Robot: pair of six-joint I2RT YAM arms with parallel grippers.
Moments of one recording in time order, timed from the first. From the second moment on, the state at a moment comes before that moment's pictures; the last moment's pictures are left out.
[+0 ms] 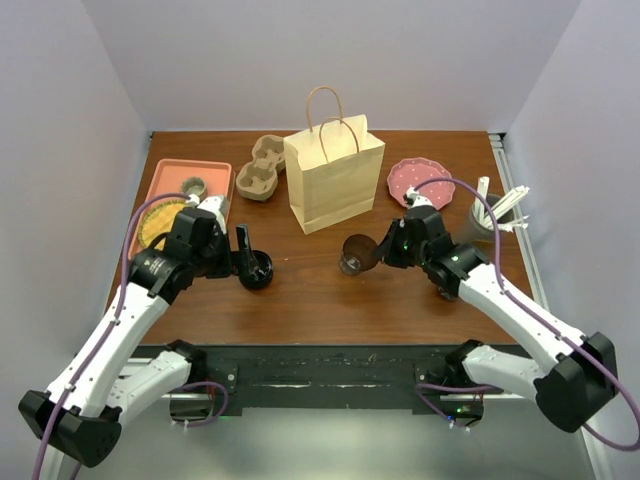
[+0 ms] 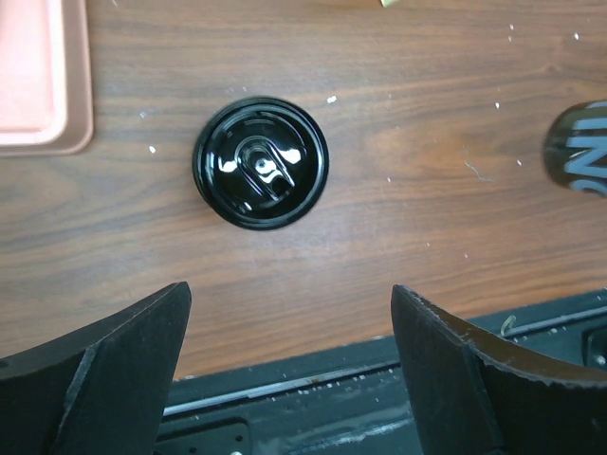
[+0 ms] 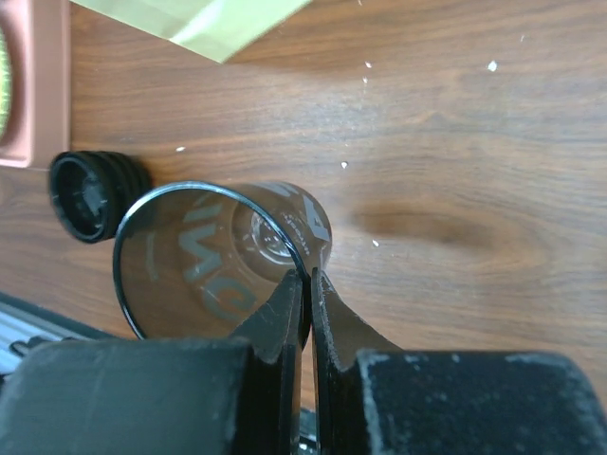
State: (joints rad) left arm -0.41 0.90 0.96 -0.90 -0.01 -0.46; right arm 0.55 1.08 0.83 -0.45 0.03 0.69
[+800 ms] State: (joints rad) left arm -0.41 1.11 0.91 -0.74 -0.04 -0.39; right arm 0.77 1.27 0.82 -0.40 0.23 0.81
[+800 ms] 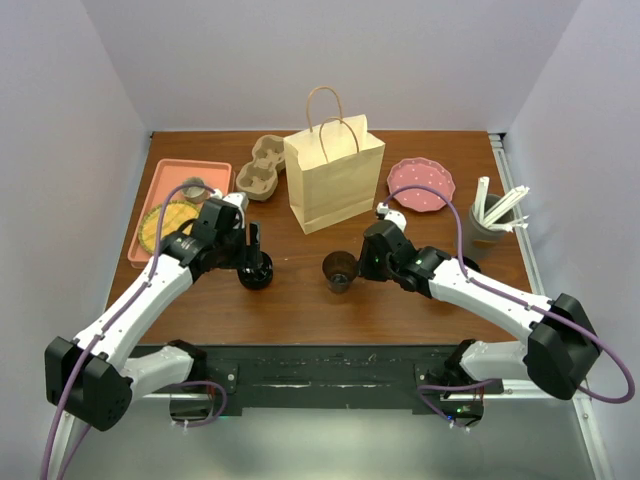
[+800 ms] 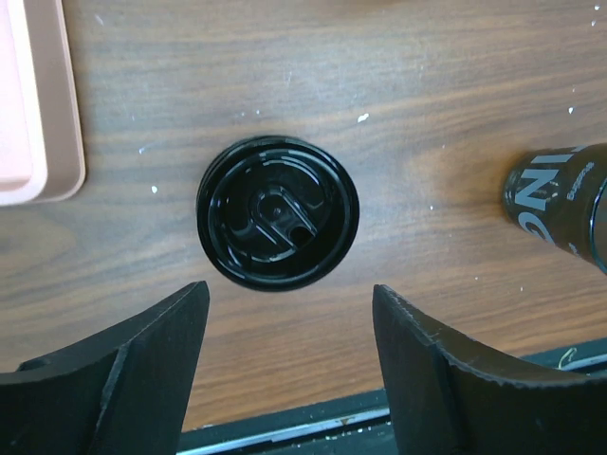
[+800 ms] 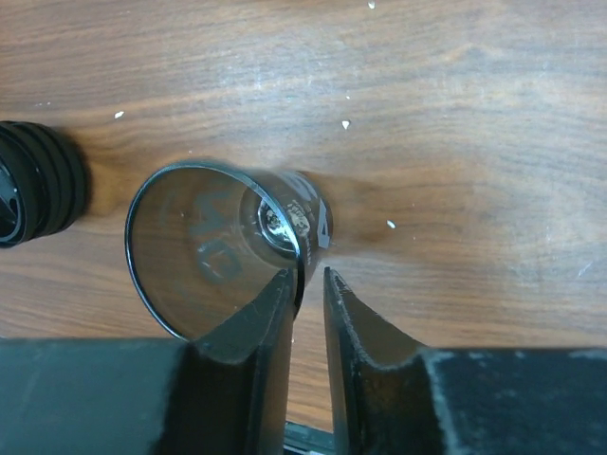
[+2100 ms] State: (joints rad) left arm -0.58 1.44 0.90 -0.55 -0.17 -0.38; right arm 0.77 0.86 0.97 -0.84 0.31 0.86
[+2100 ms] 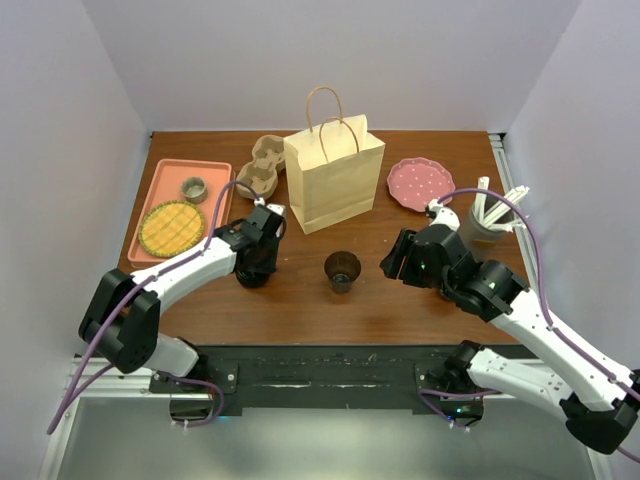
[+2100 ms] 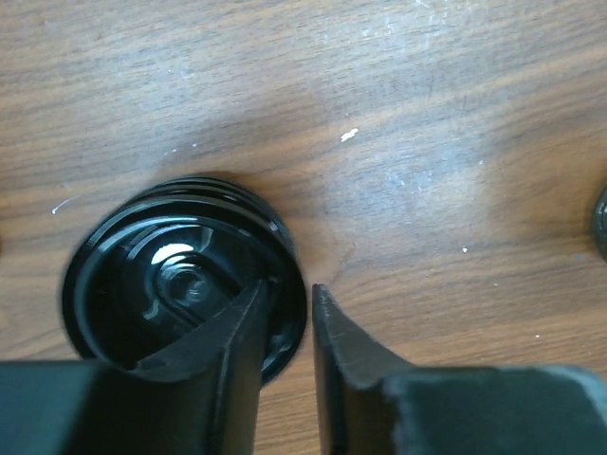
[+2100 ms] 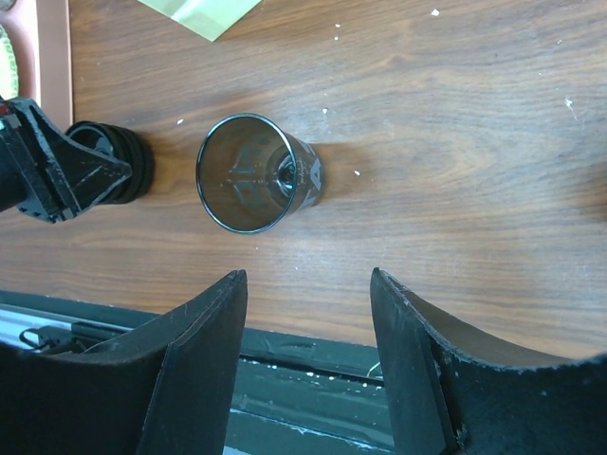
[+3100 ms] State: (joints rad) left arm -0.59 1.17 1.02 -0.70 0.15 -0.39; right arm 0.77 0.75 0.91 -0.43 0.12 0.44
